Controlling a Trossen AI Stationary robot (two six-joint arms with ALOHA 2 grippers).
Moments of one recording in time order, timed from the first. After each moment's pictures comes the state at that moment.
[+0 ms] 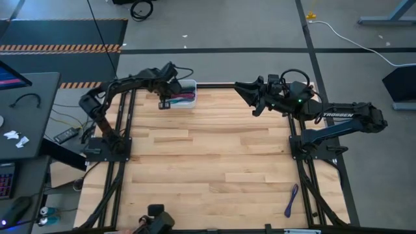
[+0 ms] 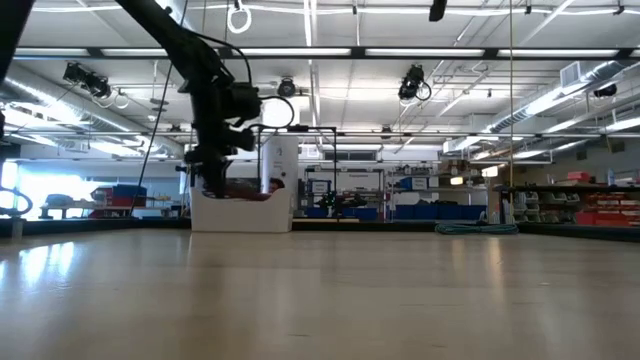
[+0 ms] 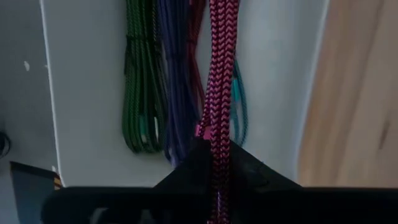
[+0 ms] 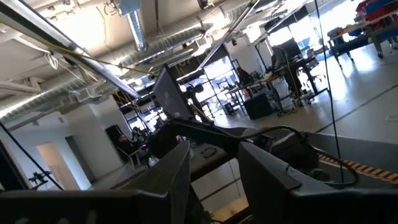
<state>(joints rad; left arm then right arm) 0.80 1.72 1.19 -0.71 -0.13 0.77 -0.15 1.03 0.89 0.42 0.14 0.43</state>
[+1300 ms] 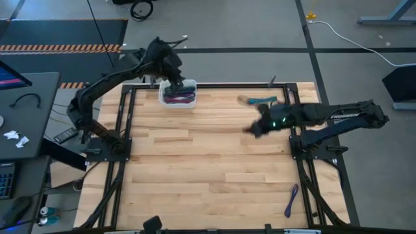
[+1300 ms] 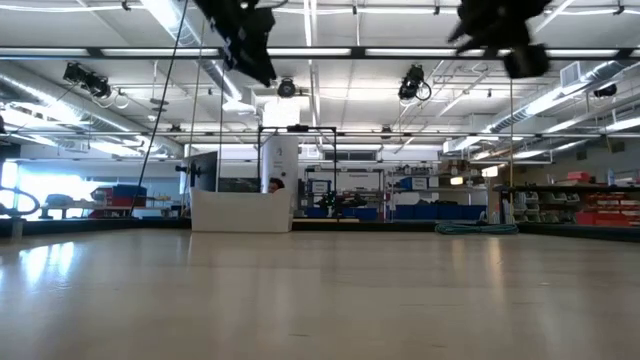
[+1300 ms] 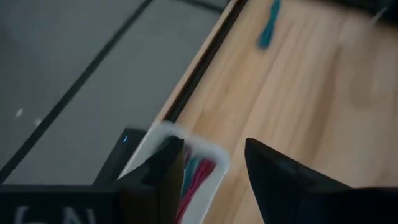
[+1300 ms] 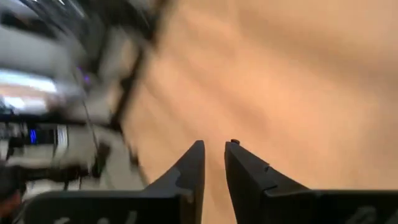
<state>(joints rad) 0.66 1.52 1.62 -0.86 0.08 0.18 0.05 0.96 0.89 -0.52 0.03 1.14</state>
